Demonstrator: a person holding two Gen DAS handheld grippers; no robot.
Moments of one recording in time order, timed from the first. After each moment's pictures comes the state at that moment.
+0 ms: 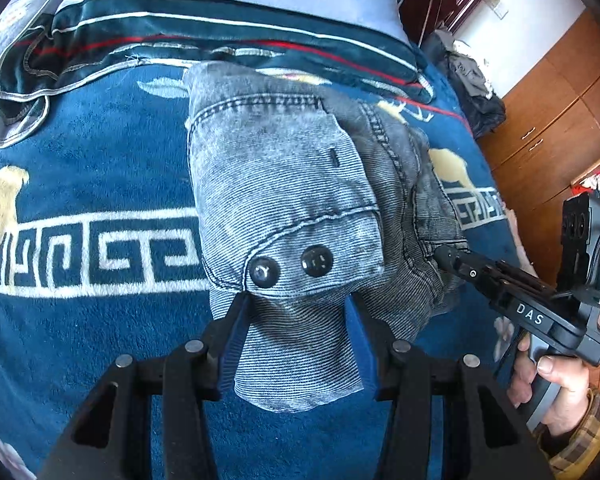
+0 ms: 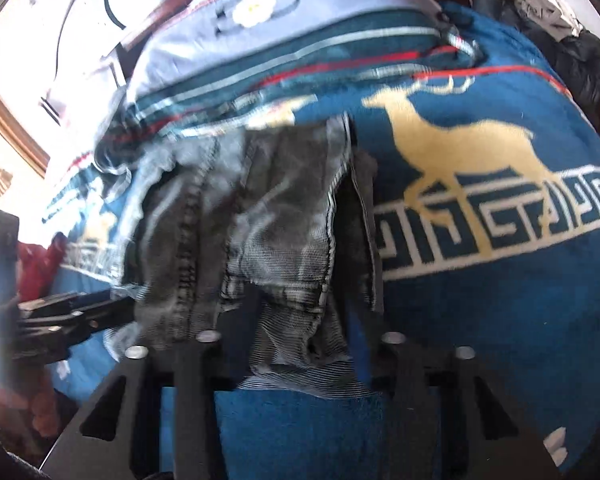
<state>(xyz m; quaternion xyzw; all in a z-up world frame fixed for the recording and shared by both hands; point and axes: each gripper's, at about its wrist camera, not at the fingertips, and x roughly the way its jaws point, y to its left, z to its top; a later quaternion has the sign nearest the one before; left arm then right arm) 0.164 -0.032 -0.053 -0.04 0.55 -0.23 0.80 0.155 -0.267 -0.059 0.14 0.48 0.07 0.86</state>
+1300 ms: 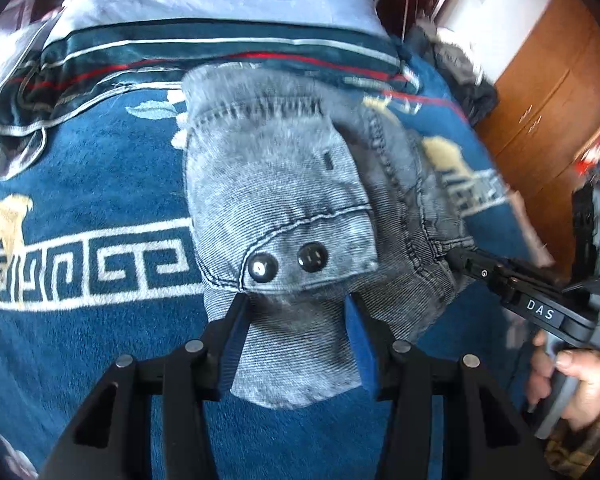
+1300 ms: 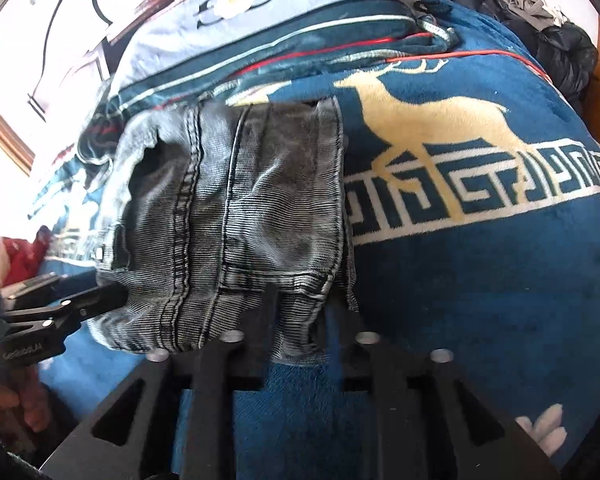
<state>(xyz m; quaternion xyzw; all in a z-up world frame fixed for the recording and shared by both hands) 0.148 -0.036 -0.038 -0.02 0.52 -0.24 0.82 0.126 -0.279 -0.058 0.14 0.48 0.05 0.86</state>
